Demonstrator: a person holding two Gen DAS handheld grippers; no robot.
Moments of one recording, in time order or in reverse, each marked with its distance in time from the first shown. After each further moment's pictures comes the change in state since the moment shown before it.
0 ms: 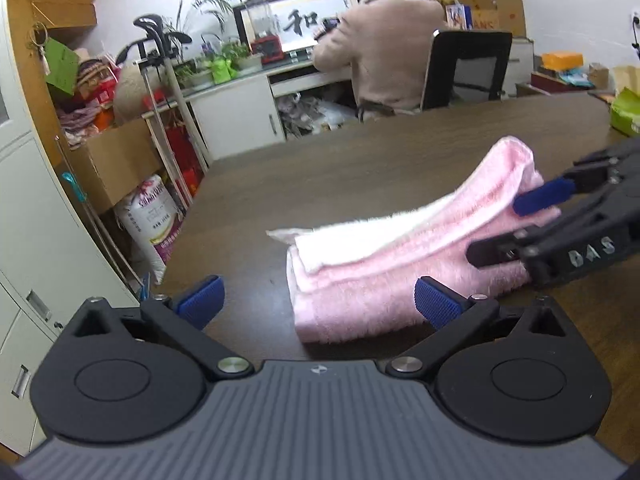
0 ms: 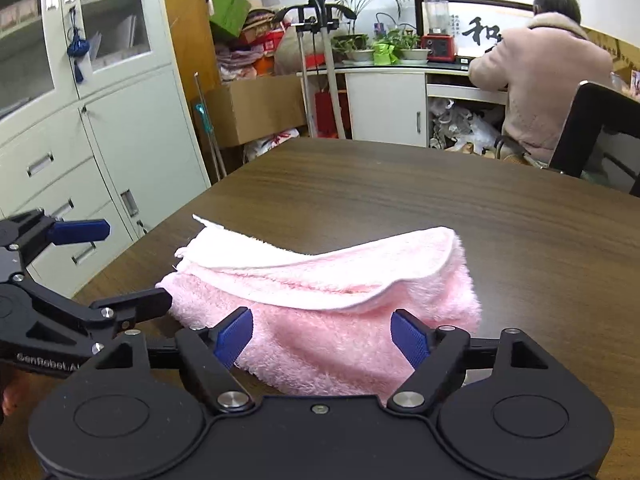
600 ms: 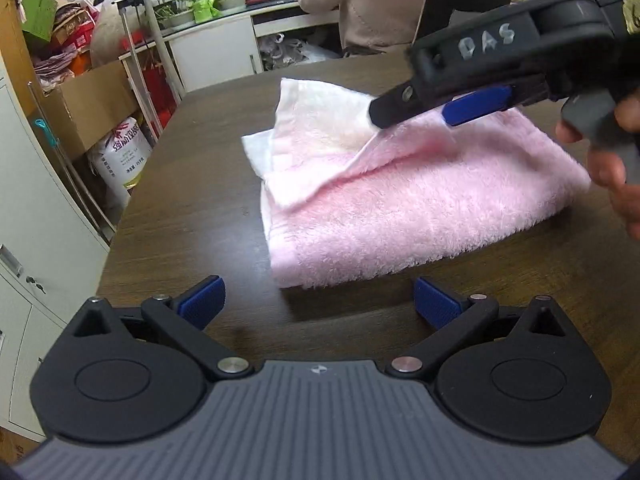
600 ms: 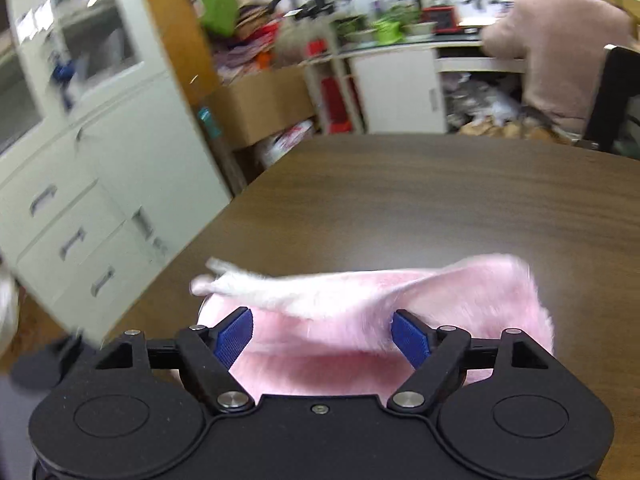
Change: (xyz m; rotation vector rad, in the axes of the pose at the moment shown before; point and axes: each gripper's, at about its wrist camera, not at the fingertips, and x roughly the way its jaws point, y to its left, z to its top) left arm 0.016 0.015 -0.018 -0.058 0.116 -0.098; right arm 0.042 -0.005 0.046 0.203 -0.019 0.094
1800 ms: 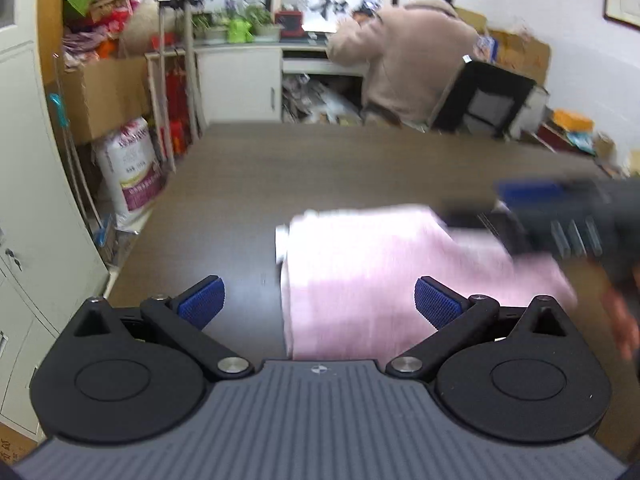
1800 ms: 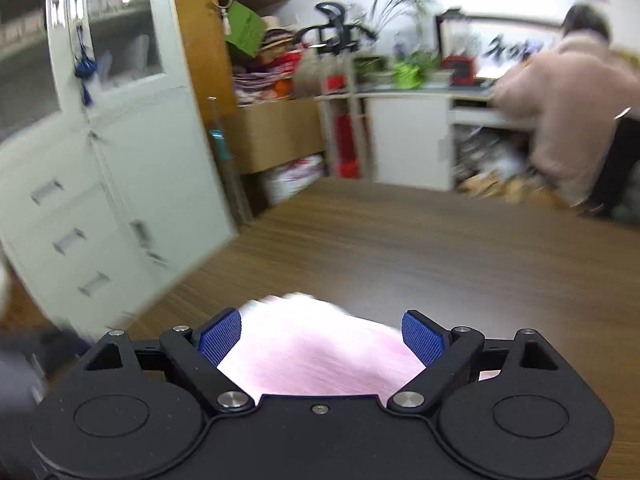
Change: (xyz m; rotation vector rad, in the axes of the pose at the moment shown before) left arm 0.012 0.027 0.039 -0.185 -0.102 -0.008; right arm -0.027 0.011 -0.007 -0.213 -0.093 -0.125
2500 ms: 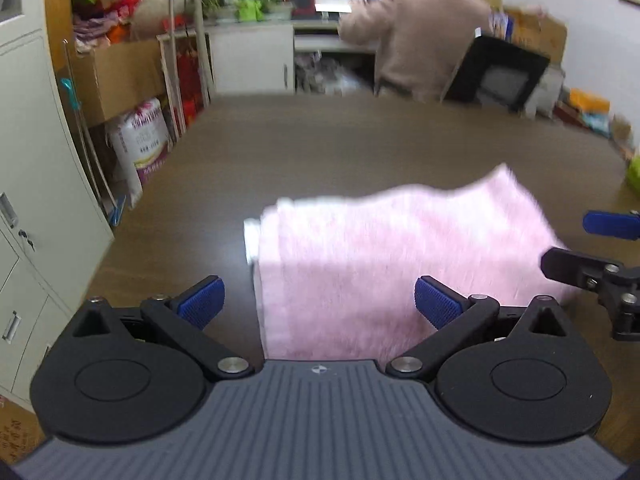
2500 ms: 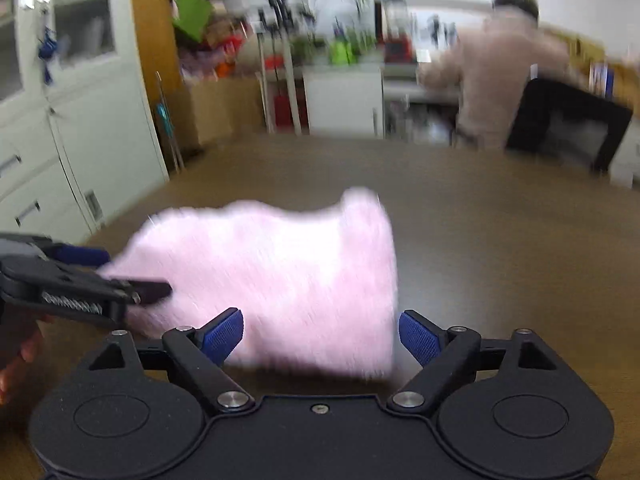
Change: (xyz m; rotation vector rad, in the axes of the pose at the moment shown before) left arm -0.016 -0.013 -0.017 0.002 0.033 0.062; right arm -0.059 -0.008 -0.061 -0.012 -0.045 -0.076
